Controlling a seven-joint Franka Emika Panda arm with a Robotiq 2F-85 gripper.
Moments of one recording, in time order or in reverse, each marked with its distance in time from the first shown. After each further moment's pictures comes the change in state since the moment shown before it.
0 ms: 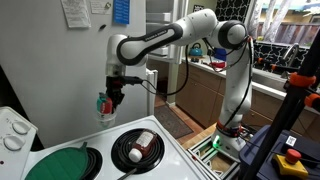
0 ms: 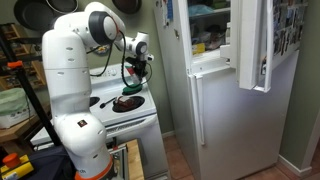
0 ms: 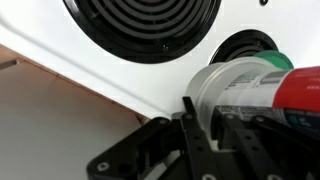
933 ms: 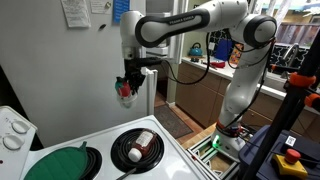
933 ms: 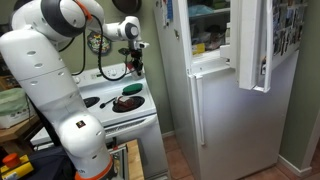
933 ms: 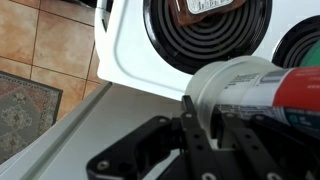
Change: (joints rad) arm -0.041 -0.285 -0.022 -0.089 -0.143 -0.274 0.358
